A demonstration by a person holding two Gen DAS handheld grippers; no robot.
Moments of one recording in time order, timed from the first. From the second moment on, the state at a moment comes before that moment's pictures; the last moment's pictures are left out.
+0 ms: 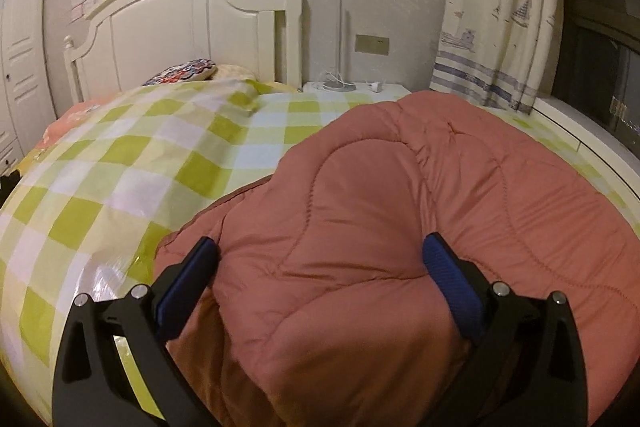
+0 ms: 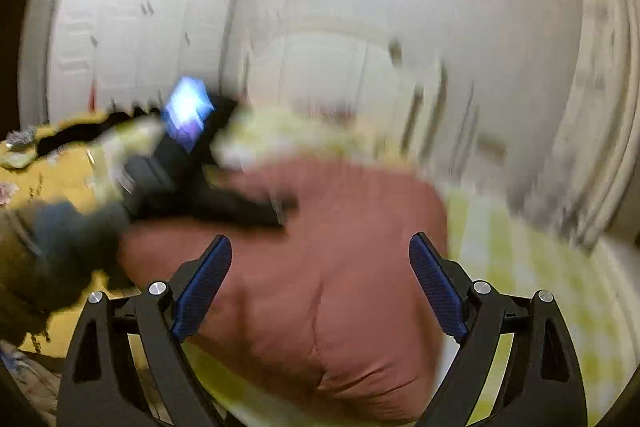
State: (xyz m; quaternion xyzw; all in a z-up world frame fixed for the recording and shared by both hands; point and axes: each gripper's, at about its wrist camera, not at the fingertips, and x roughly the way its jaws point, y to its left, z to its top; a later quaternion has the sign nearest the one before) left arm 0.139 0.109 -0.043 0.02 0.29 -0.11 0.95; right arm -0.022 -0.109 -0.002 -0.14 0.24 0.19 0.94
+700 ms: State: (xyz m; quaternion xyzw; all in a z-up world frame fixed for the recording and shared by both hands) left arm 0.120 0.093 -0.029 -0.04 0.31 -0.08 0.95; right arm -0.025 -0.088 -0.039 -0.20 0.24 0.21 0.93
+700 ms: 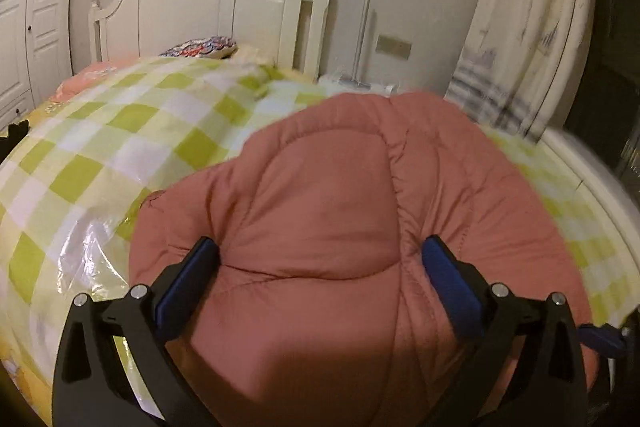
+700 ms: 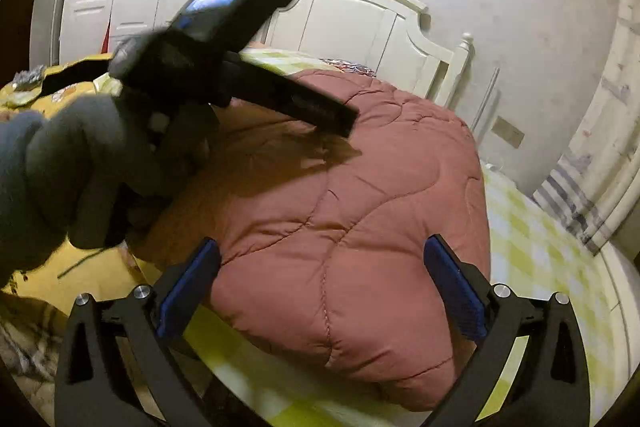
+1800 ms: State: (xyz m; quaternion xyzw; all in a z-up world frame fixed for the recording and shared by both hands) left arm 0.192 0.052 -0.034 0.04 0.30 -0.20 0.93; right arm 0.286 -0.168 -0.012 -0.04 0.46 0.10 0.88
